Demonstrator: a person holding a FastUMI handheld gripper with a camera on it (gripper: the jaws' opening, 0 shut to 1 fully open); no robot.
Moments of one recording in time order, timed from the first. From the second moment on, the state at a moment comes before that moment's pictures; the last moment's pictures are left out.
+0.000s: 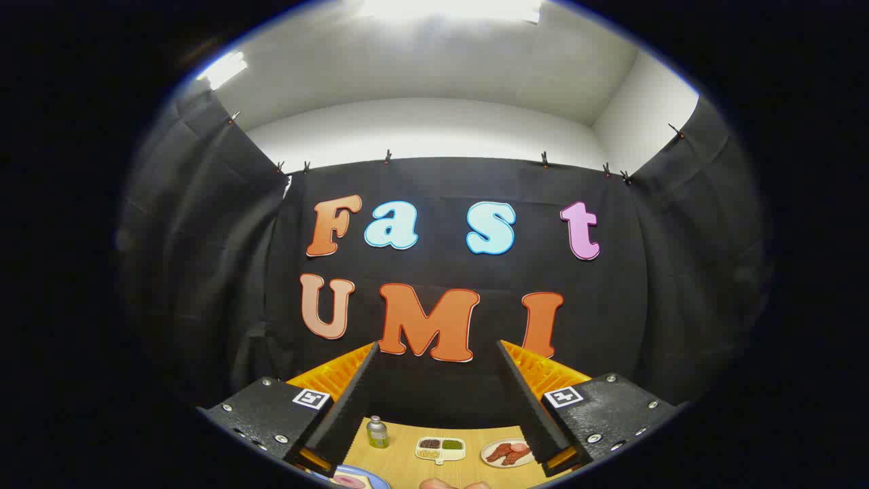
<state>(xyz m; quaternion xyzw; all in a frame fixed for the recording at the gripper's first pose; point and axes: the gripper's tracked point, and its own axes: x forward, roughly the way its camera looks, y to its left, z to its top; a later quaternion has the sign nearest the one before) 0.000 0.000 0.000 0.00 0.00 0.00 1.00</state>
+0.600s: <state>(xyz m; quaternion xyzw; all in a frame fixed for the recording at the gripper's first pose) -0.006 -0.032 -0.014 -0.01 0.02 -0.05 1.00</state>
